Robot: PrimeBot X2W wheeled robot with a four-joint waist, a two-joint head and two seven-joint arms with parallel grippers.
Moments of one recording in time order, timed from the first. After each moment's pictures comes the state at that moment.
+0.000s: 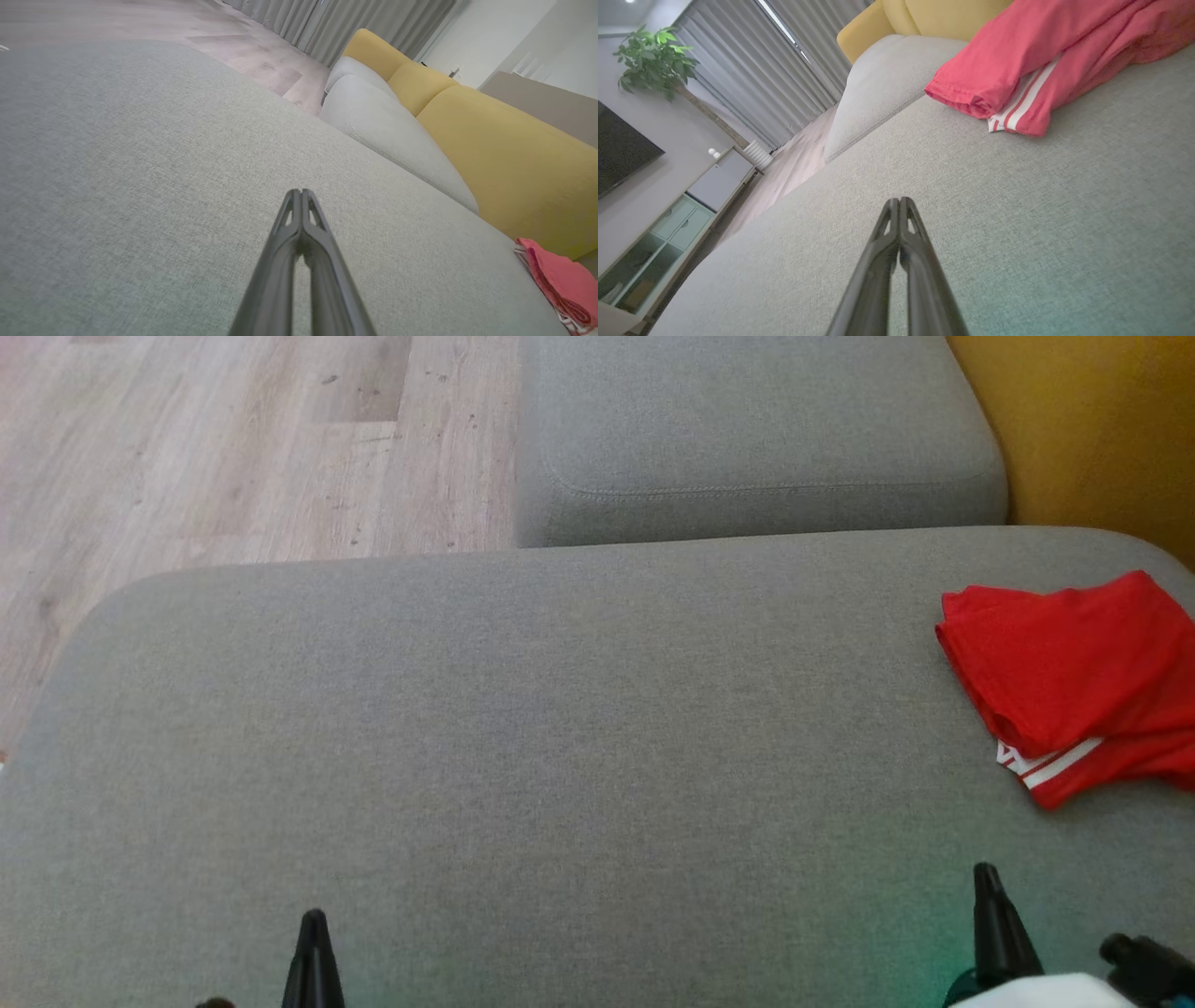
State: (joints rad) left arm 0.22 0.06 -0.15 0.18 -0.64 0.02 -0.17; right arm 0.18 -0.04 0.01 0.28 0.62 0.12 -0.15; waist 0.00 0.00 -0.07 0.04
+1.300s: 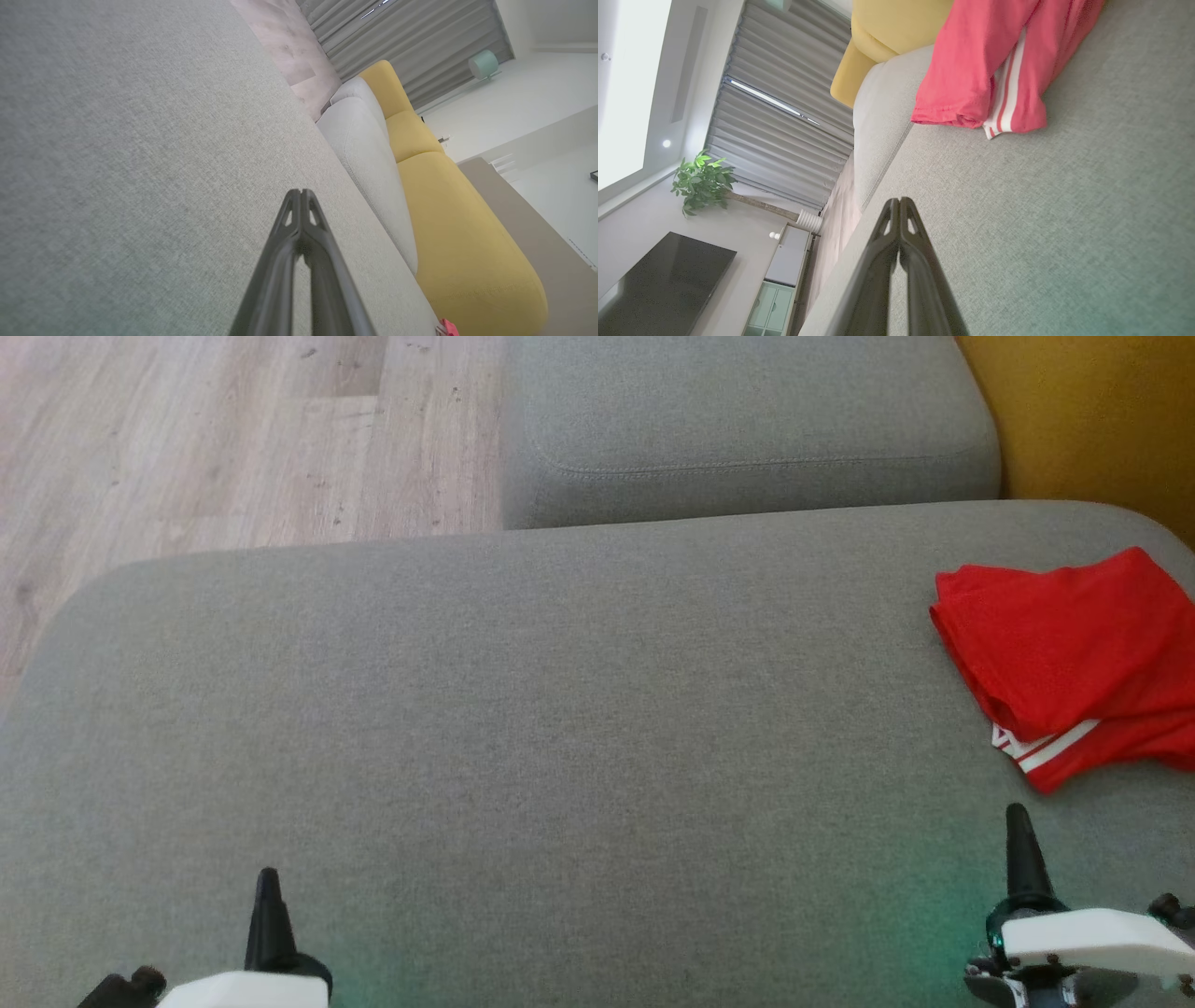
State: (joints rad) left arm 0.10 0.07 -0.07 0.22 -1.10 -0.05 -0.06; right arm 0.07 -0.05 -0.04 0.28 1.08 0.12 -0.05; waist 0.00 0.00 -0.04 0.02
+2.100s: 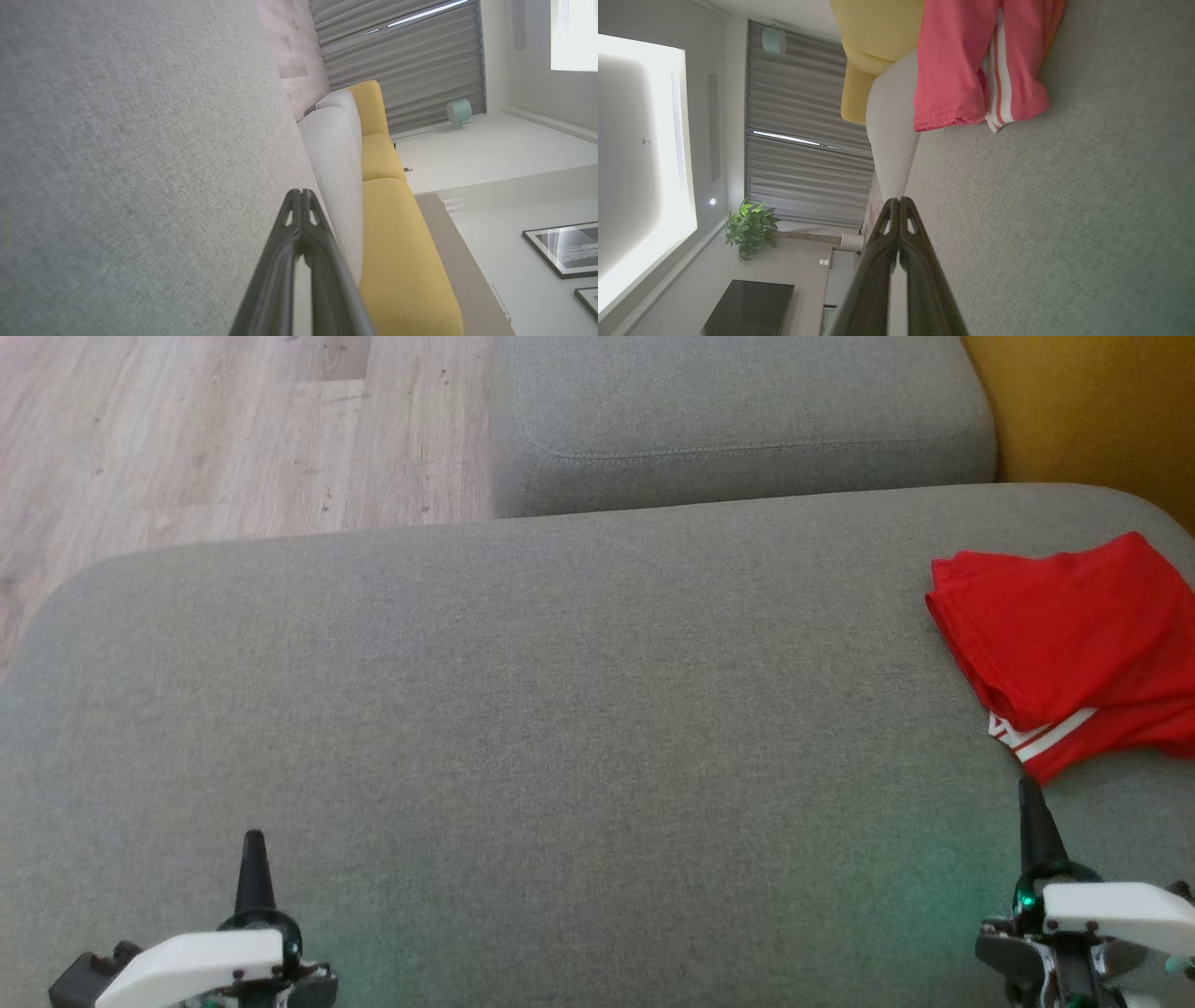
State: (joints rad) left arm 0.02 0.07 -0.03 0.24 -1.36 -0.09 0.01; right arm 0.02 -0.05 -0.07 0.28 1.35 0.12 0.02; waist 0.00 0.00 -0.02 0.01
